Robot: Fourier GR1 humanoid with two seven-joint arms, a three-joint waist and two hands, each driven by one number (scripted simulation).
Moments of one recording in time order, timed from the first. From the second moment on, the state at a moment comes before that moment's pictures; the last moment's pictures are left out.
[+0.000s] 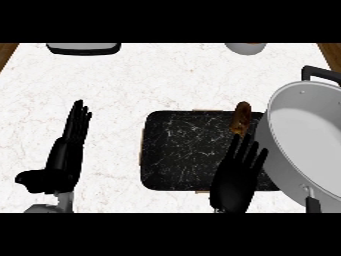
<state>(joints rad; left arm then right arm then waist) -0.02 0.18 -0.20 -1.58 0.15 0.29 -0.13 -0.09 -0.02 0.64 -1.52 1.51 0.12 1.25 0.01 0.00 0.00</state>
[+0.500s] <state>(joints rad) -0.03 0.17 -0.19 -1.55 0.14 0.28 -0.15 -0.20 -0.02 0.67 -1.37 1.54 0.11 1.25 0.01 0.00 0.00</state>
